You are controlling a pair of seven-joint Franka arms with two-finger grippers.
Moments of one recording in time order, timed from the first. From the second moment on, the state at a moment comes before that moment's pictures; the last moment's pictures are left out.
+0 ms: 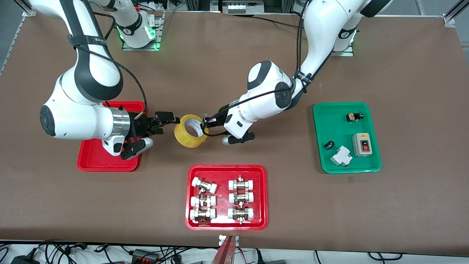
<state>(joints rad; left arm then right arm) -0.48 0.73 -0.32 -1.35 -0.63 2.47 -0.62 0.24 0.47 0.01 -1.50 0.65 1.80 -0.27</state>
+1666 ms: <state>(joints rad) -0.48 0.75 -0.31 -1.34 -0.63 2.48 -0.62 0.26 0.55 0.01 -1.47 0.80 1.85 -0.39</state>
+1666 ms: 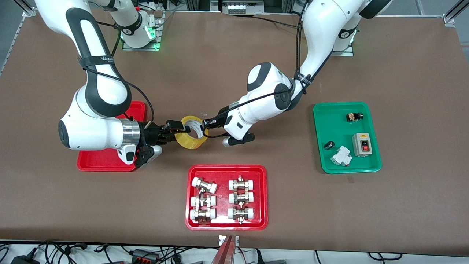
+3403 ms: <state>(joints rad) -0.06 0.50 -0.30 -1.29 -0.32 1.75 -0.10 0.16 0.57 -0.02 -1.48 0.80 1.84 -0.43</state>
